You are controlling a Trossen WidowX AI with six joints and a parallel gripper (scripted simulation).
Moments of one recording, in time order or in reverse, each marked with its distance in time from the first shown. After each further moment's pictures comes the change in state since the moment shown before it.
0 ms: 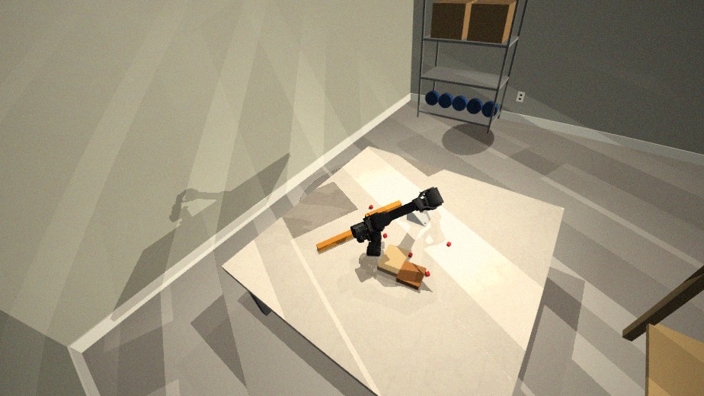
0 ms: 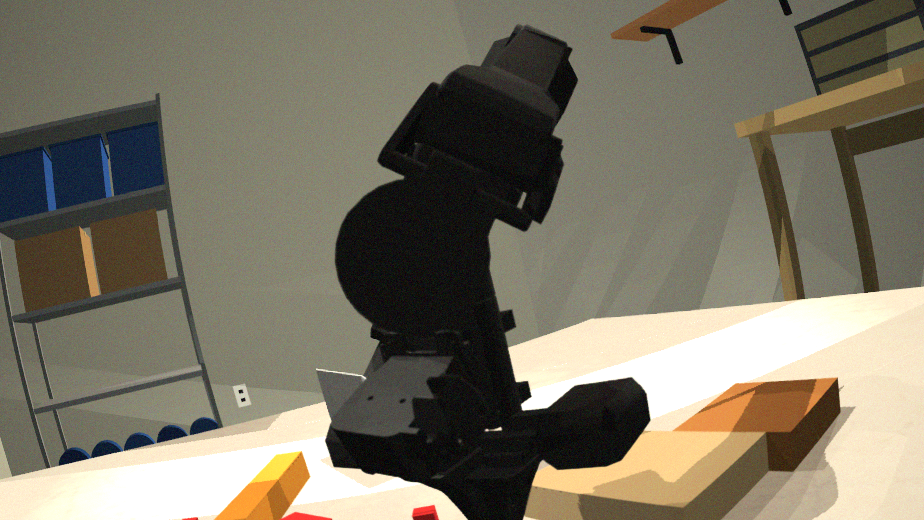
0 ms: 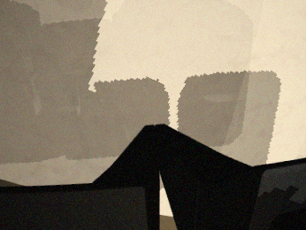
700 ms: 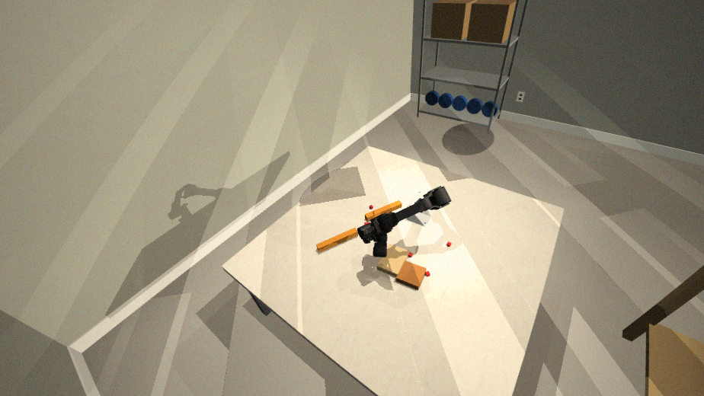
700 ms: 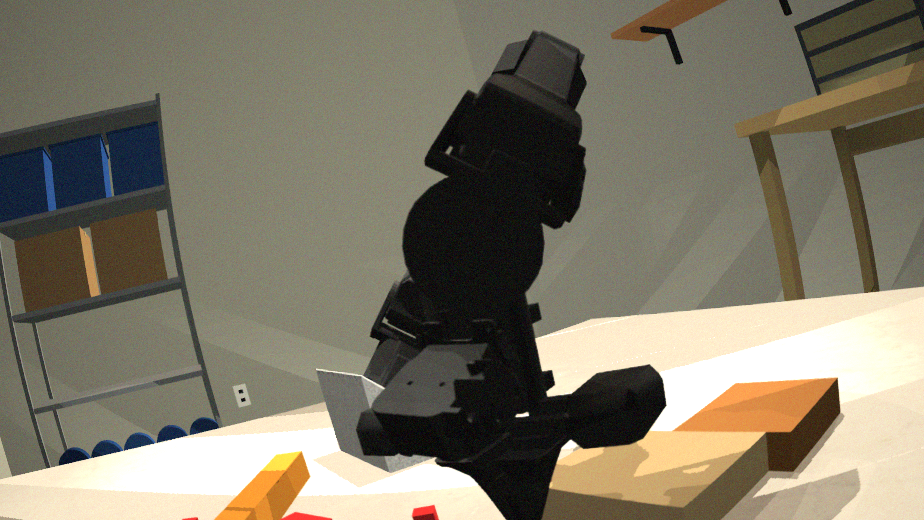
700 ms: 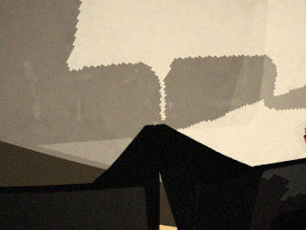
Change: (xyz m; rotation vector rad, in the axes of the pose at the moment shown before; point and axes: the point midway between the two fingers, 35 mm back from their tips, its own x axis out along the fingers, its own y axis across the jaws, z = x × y) arm 0.003 0.001 -0.027 -0.004 -0.014 0.000
